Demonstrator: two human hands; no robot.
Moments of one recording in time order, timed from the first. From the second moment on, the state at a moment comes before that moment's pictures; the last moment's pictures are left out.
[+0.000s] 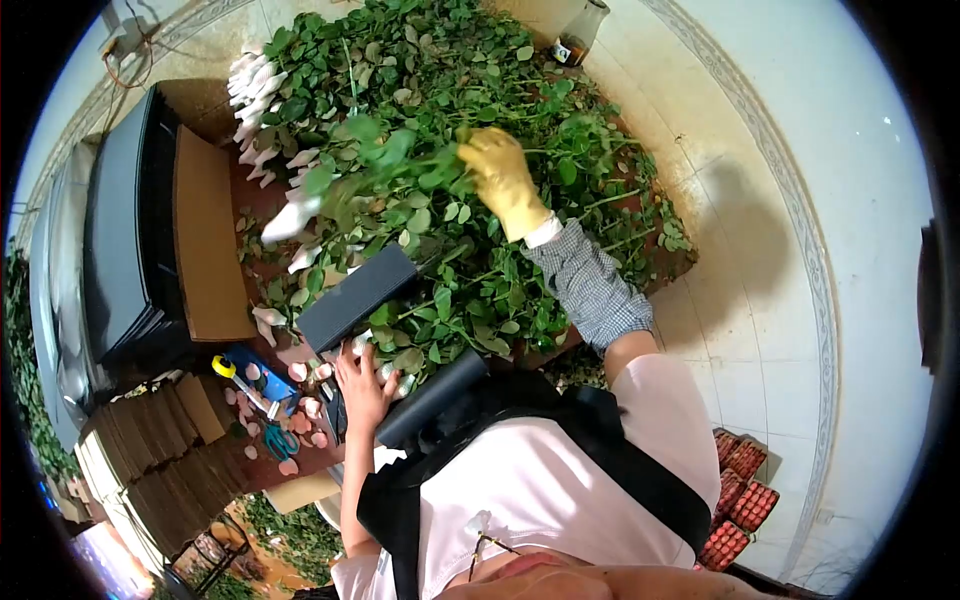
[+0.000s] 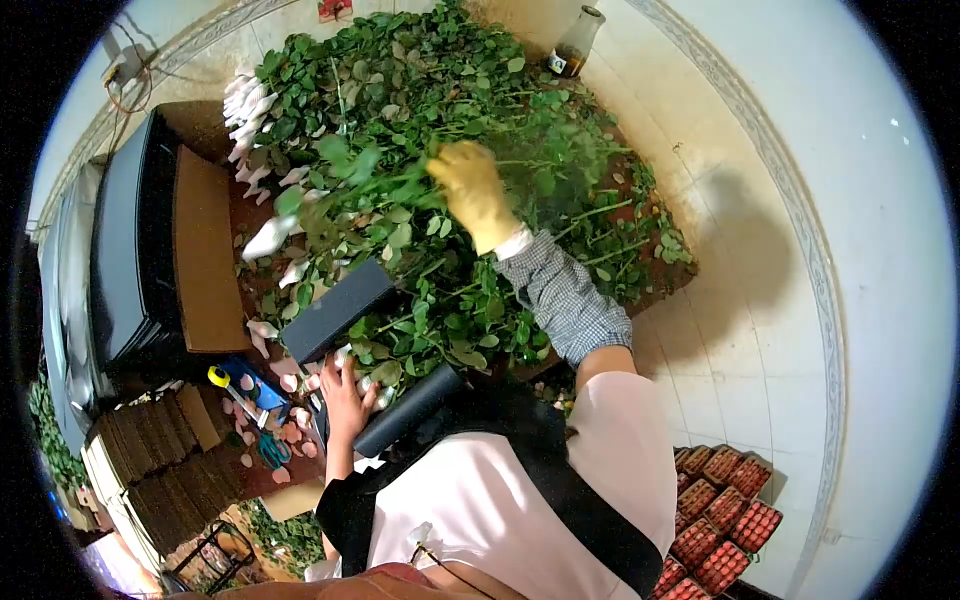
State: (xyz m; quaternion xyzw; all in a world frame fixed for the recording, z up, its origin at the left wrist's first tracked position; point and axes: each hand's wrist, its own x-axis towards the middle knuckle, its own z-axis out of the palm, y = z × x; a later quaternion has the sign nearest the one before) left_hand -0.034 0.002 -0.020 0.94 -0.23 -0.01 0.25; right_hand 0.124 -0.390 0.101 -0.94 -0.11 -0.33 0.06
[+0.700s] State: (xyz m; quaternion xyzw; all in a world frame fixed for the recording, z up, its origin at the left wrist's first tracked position) left_hand -0.035 0.003 -0.023 0.94 -0.22 0.00 0.26; right_hand 0.118 -0.482 0.012 -0.99 0.04 -0.10 -0.07
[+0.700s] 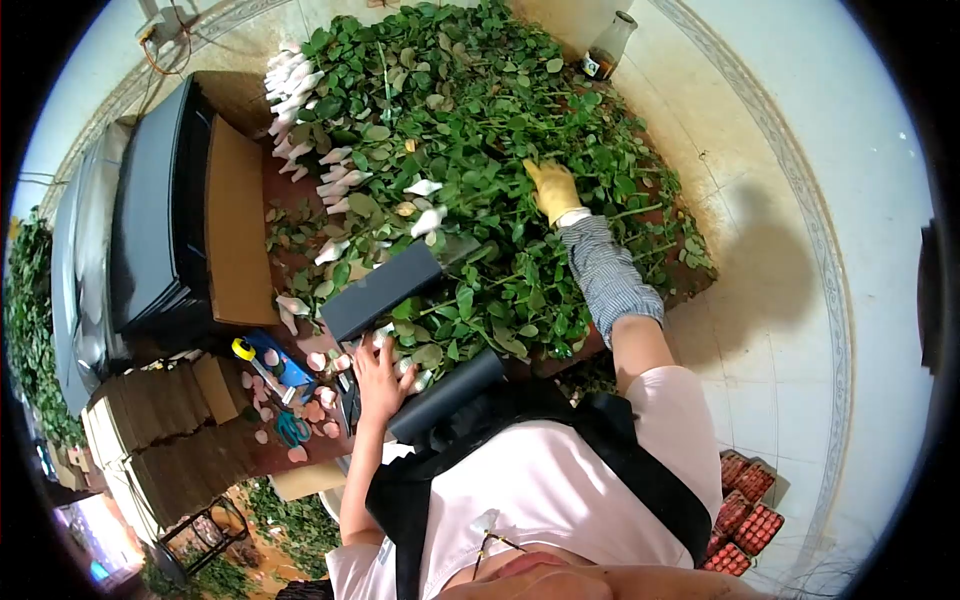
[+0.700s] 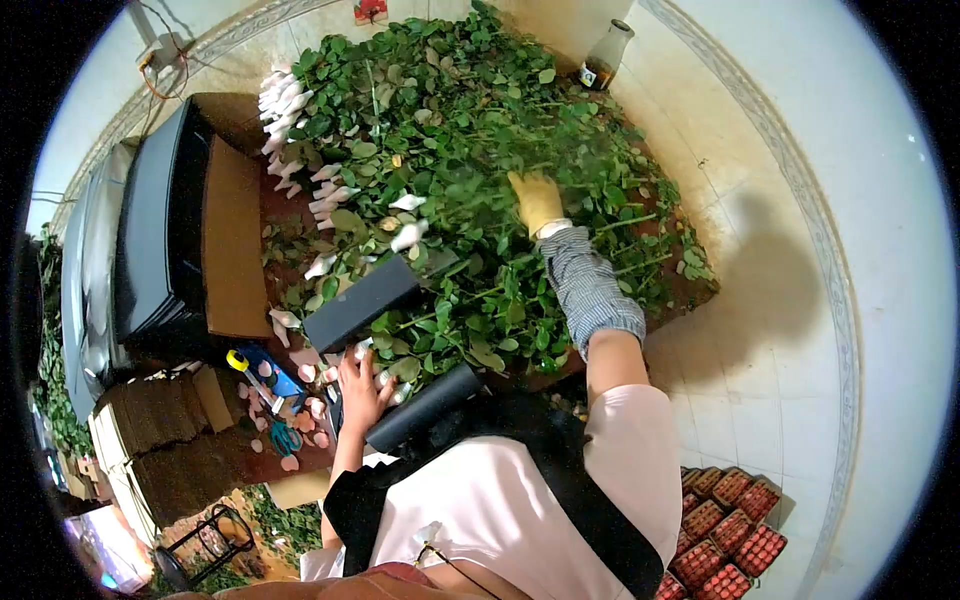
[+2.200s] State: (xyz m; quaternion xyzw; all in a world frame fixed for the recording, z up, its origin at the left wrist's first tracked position) left_hand -0.035 0.002 -0.013 0.94 -0.19 -0.07 0.27; right_hand -0.008 -0.517 0.047 -0.99 0.12 0.04 0.04
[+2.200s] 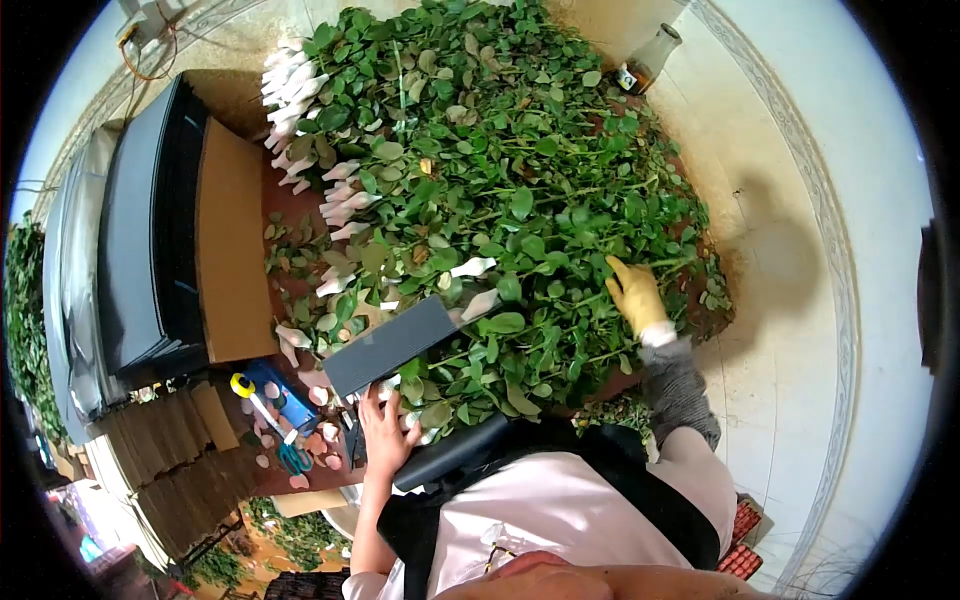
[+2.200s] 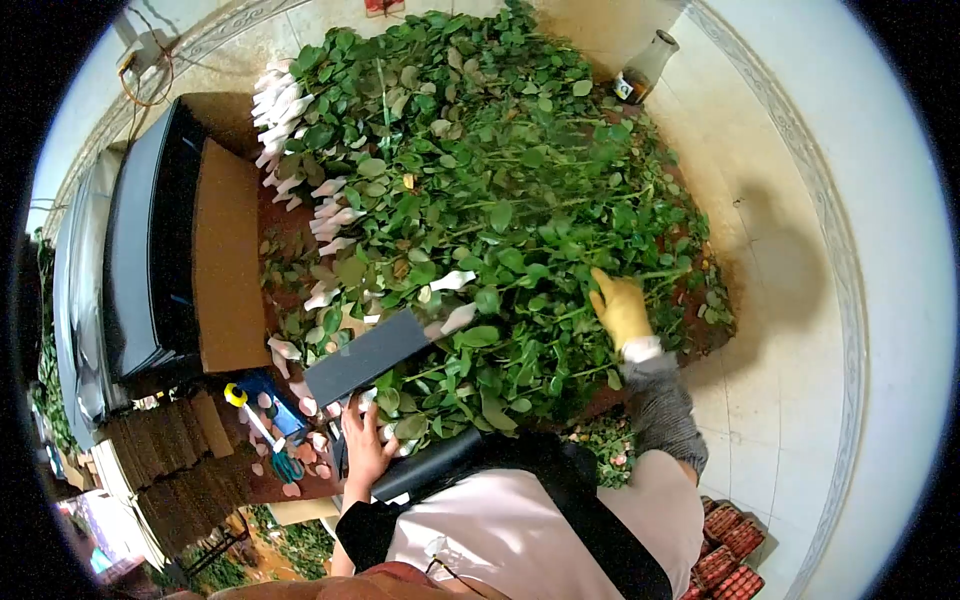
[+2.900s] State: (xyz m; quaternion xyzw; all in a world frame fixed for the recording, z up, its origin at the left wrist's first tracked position) left_hand -0.035 0.002 -0.022 0.94 -0.23 -0.01 0.27; right_hand -0.041 -0.397 -0.028 -0.97 -0.05 -0.14 0.20
